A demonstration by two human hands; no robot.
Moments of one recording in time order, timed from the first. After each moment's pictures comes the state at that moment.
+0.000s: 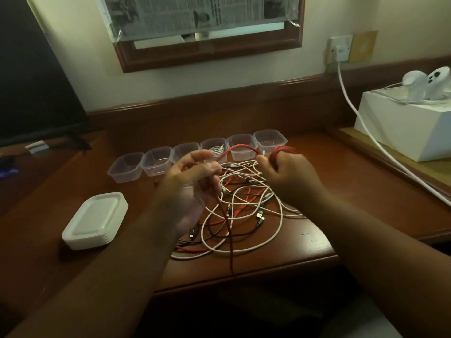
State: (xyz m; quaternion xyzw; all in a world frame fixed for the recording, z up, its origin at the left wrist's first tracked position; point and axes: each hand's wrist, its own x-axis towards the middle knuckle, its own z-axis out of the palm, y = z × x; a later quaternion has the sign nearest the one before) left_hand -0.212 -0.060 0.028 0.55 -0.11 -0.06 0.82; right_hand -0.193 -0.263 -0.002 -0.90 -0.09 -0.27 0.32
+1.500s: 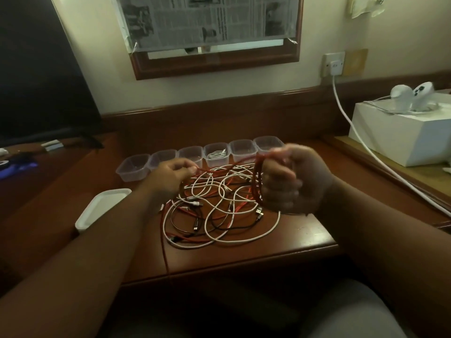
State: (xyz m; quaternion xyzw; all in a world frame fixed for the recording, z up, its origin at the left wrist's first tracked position) left_hand -0.197 -0.008 0.028 0.83 -0.07 0.01 0.56; right_hand -0.230 -0.265 0.028 -0.35 -0.35 0.42 0.76
